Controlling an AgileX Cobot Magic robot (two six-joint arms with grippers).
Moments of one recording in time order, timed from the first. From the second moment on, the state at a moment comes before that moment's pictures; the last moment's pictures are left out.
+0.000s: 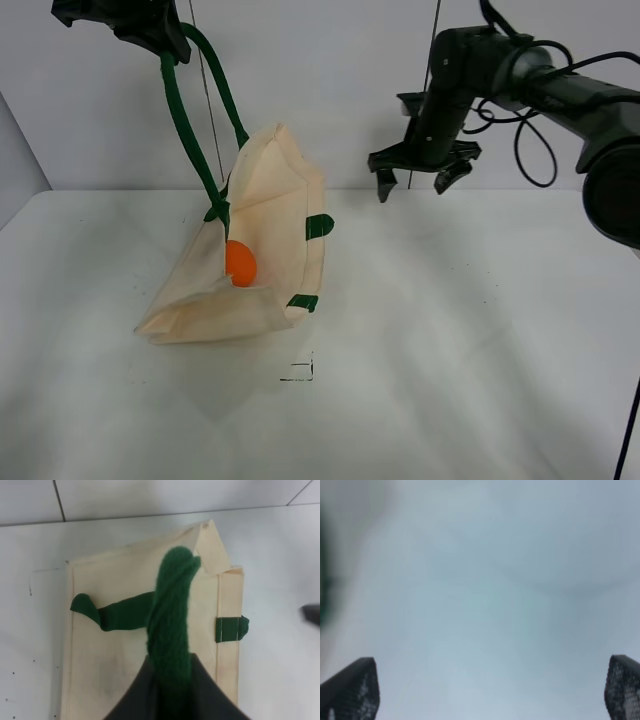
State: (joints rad) left arm -0.28 1.89 -2.19 -0.03 1.19 -0.19; right arm 0.27 2.33 -2.19 0.02 1.18 0.03
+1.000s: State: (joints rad) left arm -0.28 1.89 -2.19 -0.03 1.19 -0.19; right arm 0.10 1.99 -1.79 0.02 1.21 0.00
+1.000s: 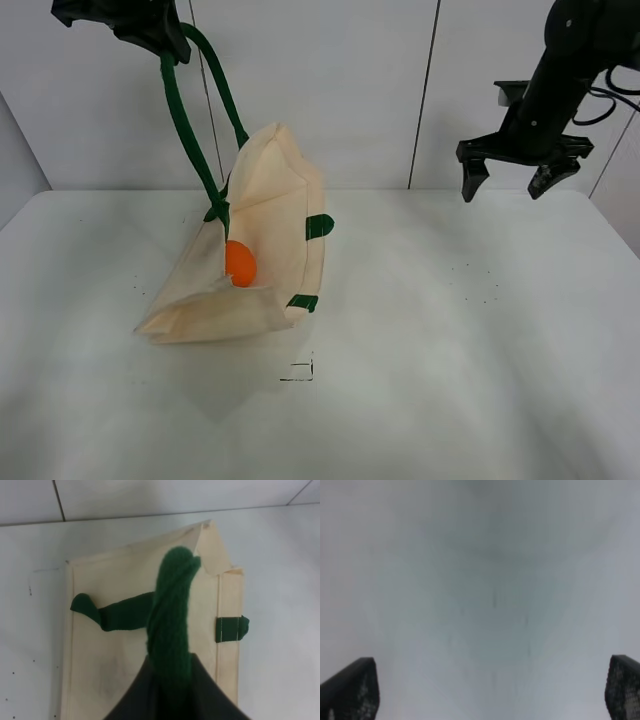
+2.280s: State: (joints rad) left arm -0.28 1.89 -2.19 -0.03 1.19 -0.18; right arm 0.10 0.23 -0.50 0.00 1.03 -0.01
